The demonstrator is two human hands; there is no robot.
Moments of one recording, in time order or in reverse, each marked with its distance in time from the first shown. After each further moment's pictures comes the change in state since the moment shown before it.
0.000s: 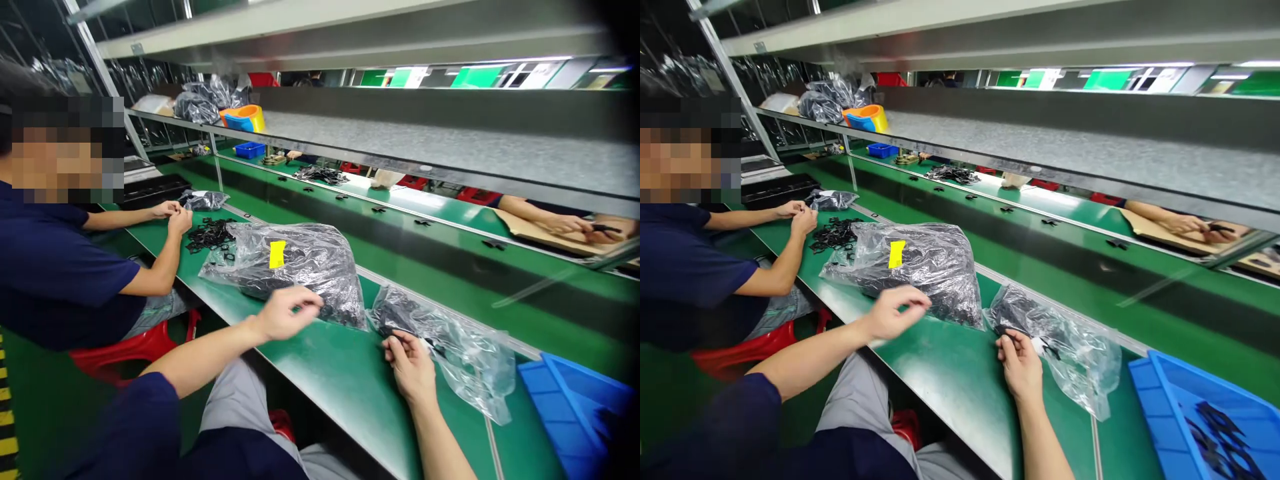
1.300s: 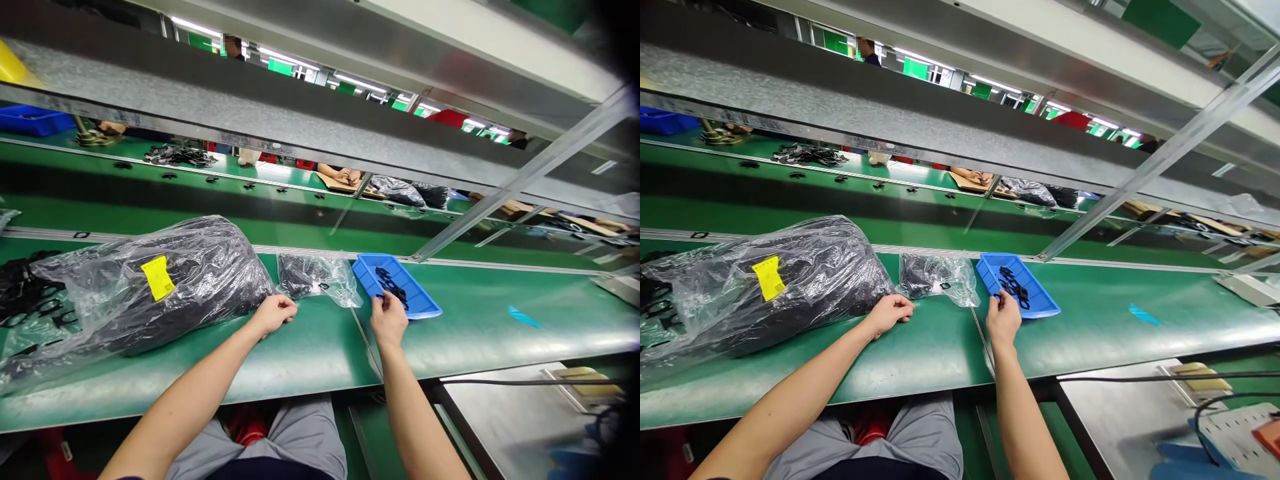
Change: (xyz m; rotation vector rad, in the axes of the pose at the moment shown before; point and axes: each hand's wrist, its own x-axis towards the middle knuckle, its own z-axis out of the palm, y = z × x) left_hand 0.030 -0.057 0.173 -0.743 -0.561 -0.754; right_hand -0.047 -0.022 -0.136 -0.938 0.906 -0.036
